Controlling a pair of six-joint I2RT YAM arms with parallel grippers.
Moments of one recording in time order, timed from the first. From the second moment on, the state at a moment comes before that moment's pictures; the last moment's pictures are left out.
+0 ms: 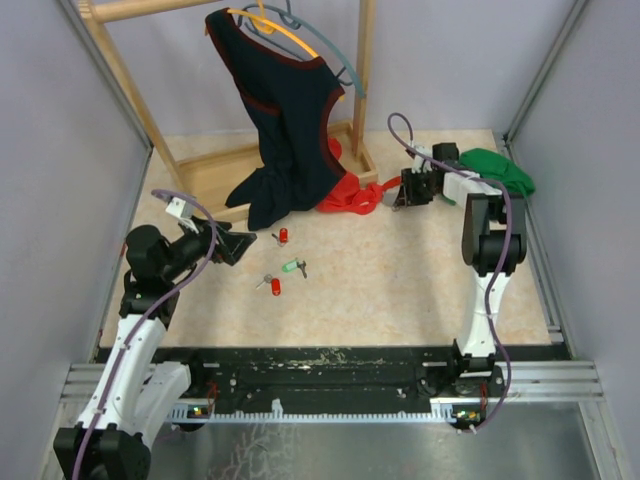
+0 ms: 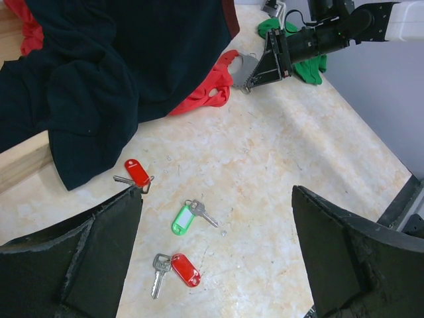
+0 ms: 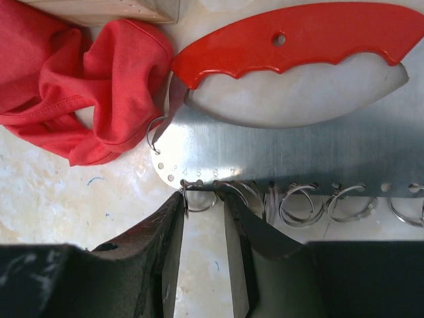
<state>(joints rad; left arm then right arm) -0.06 0.73 0.56 0.07 0.64 -0.32 0.03 2.12 1.52 -0.36 -0.51 -0.09</state>
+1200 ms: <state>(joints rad) -0.76 0.75 0.43 0.40 0.47 -0.23 0.00 1.56 1.25 -0.39 -0.85 -0.06</state>
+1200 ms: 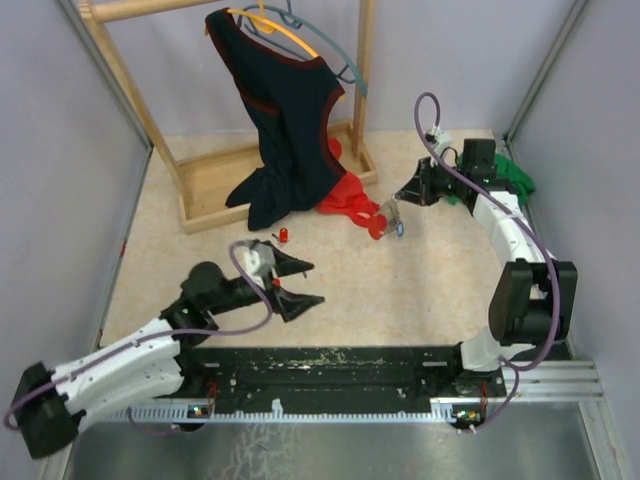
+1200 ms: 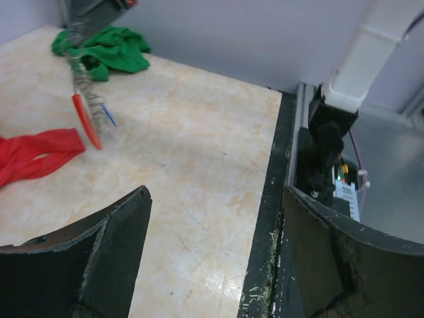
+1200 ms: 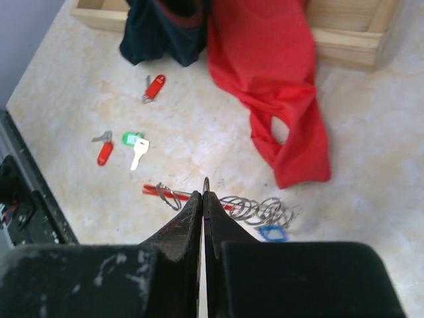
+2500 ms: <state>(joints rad) -1.09 1.70 0.53 1.33 -0.25 0.17 0.12 1.25 0.95 -0.22 -1.09 -0.01</state>
